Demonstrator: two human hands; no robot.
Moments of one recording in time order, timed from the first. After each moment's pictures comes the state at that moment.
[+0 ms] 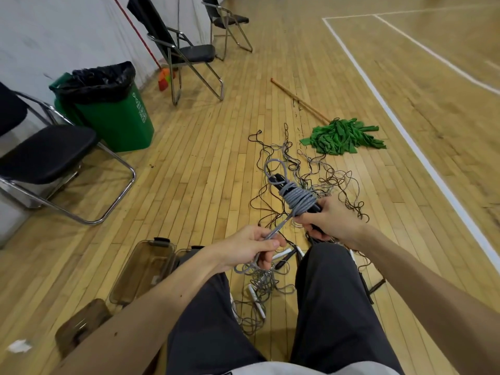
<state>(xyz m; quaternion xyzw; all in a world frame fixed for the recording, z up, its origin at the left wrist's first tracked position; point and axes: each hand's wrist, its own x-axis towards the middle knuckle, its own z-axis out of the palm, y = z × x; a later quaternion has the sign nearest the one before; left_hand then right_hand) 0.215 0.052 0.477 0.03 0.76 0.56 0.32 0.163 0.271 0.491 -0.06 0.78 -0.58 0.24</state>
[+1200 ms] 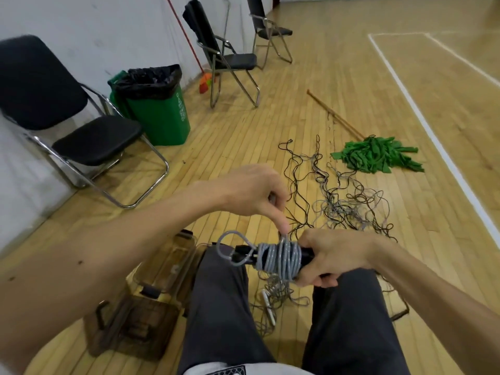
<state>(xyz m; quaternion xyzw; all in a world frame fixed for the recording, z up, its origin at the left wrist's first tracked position) 0.197 0.015 0.599 0.30 0.93 0.17 0.07 0.202 0.222 0.549 -0.33 0.73 -0.33 0.51</state>
